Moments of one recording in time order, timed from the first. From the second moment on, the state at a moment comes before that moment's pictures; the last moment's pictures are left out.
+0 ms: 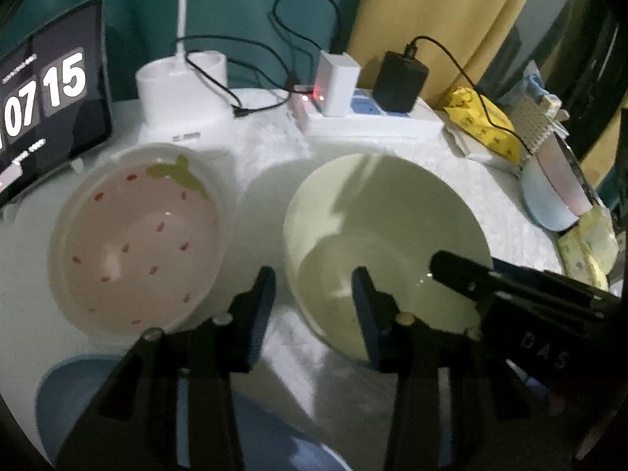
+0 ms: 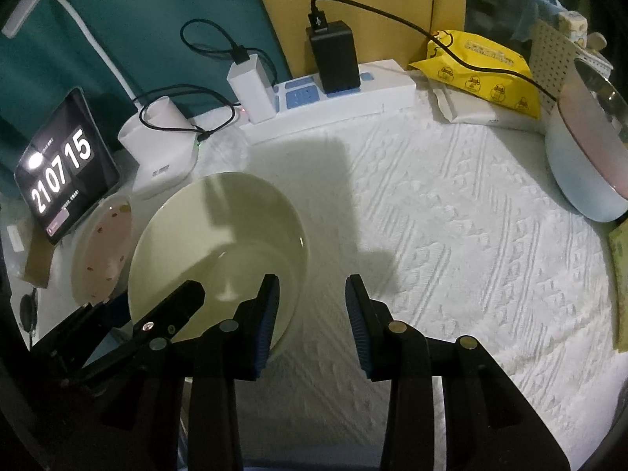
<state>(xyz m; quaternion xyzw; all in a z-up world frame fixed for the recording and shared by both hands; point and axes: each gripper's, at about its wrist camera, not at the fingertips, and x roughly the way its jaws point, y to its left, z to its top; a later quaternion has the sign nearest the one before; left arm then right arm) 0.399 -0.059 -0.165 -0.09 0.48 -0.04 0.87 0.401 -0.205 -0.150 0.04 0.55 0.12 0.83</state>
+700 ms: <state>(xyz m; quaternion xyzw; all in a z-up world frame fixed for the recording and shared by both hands) 0.379 -0.064 -0.146 -0.08 0.44 -0.05 0.89 0.385 -0.197 -0.125 0.01 0.51 0.14 0.85</state>
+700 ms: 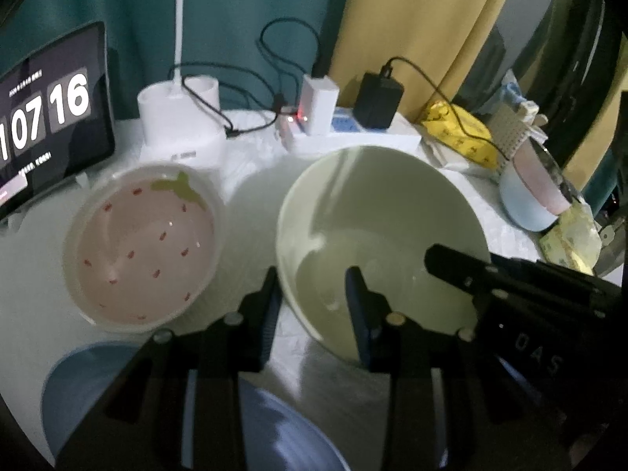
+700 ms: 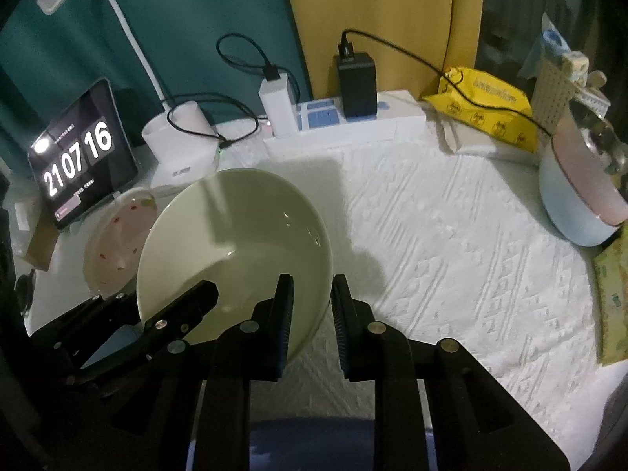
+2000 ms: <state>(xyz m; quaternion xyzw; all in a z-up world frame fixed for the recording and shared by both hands) 0.286 -0.103 -0.068 -0.05 0.36 -0.08 0.93 0.295 -0.239 -0.036 0.02 0.42 0.13 0.90</state>
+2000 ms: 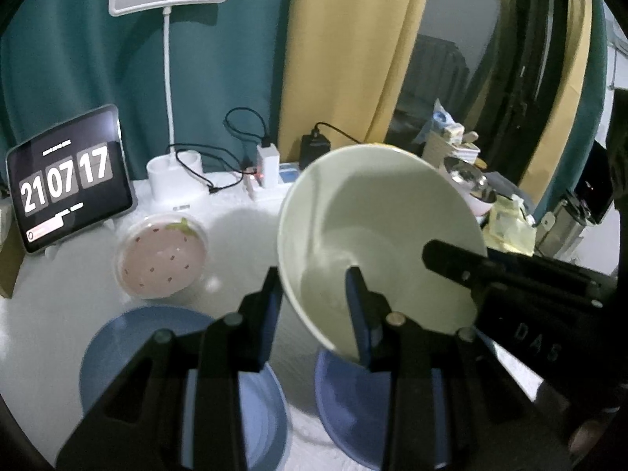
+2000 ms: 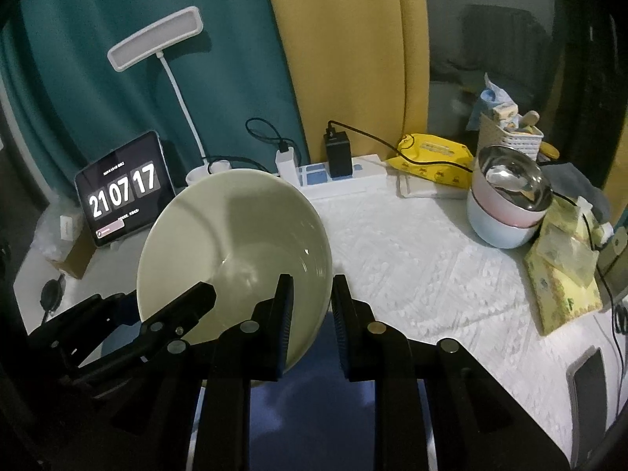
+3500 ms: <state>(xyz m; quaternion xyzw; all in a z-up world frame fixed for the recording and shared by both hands) 0.253 -0.155 -0.124 0.00 0.41 -0.09 0.91 0.246 -0.290 -0.103 0.05 0.49 0.10 0.87</state>
